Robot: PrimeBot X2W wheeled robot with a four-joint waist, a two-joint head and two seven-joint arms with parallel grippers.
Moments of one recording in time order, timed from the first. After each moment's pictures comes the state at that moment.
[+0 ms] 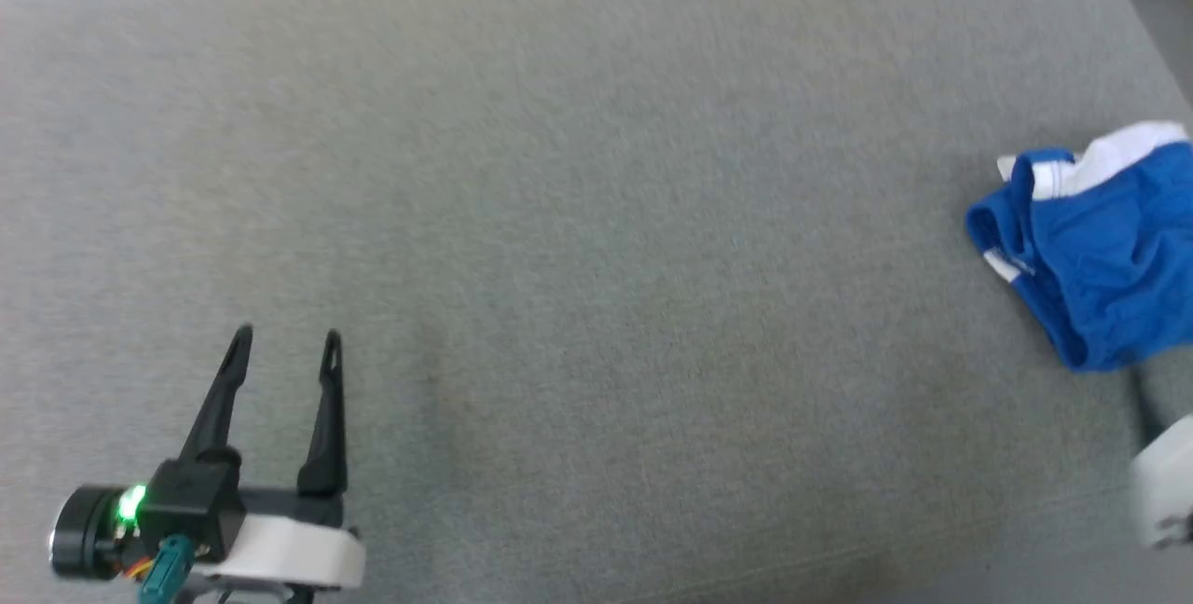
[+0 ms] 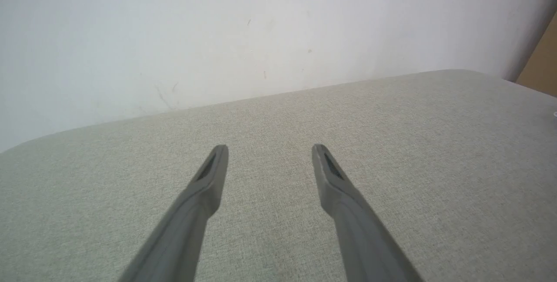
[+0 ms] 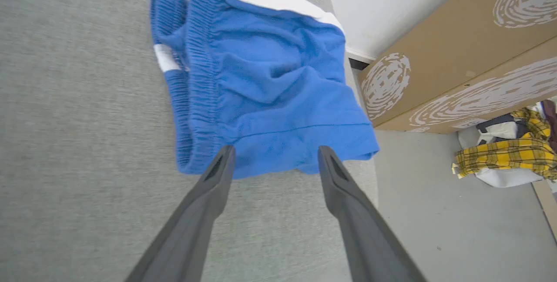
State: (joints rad) left arm 0.04 0.40 -0.22 -0.17 -0.27 0.23 -0.23; right arm -0.12 -0.44 -0.14 0.25 0.01 0.13 0.11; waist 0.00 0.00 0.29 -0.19
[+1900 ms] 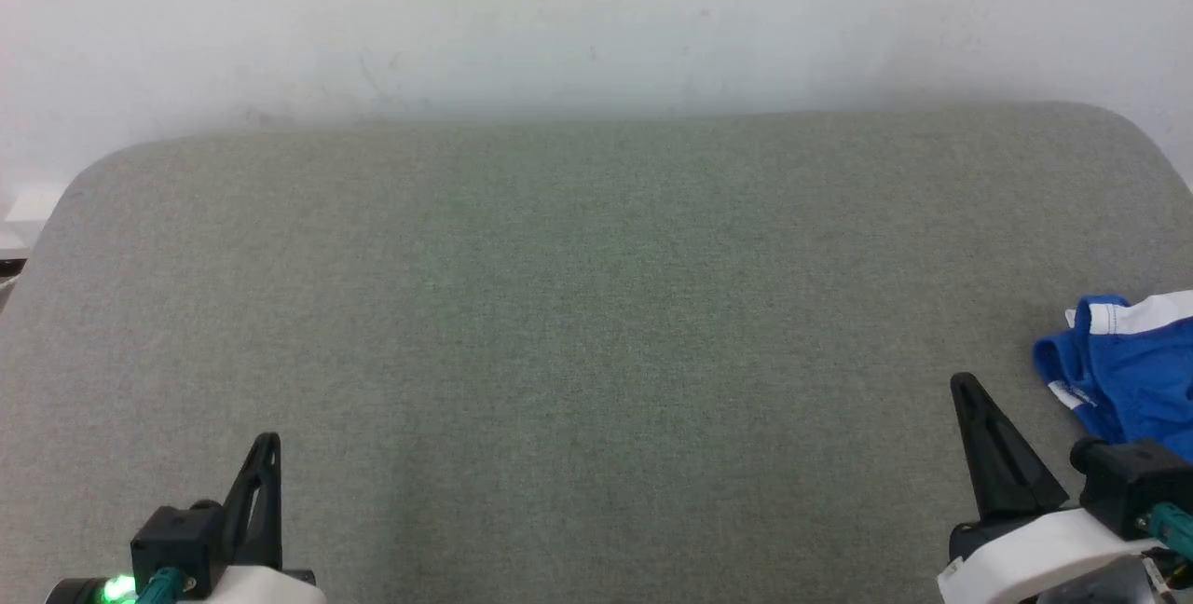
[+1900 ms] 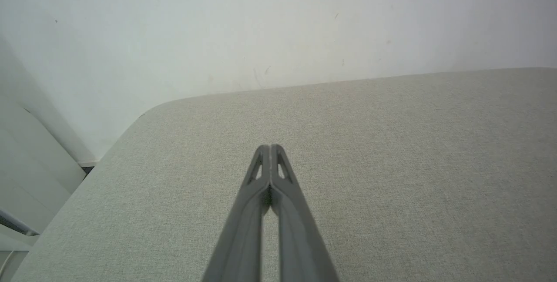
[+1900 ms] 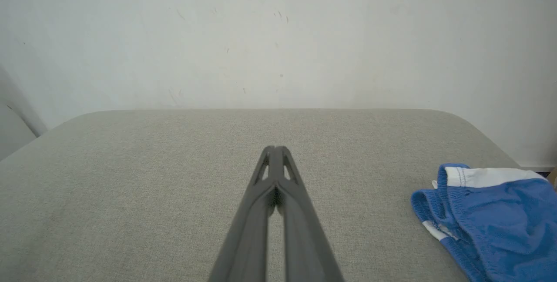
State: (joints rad) left arm 0.17 0.43 -0.18 -0.10 -0.32 0.24 -0.10; right arm 0.16 -0.06 -0.02 -0.20 0.17 0.13 0.05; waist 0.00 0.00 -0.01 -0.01
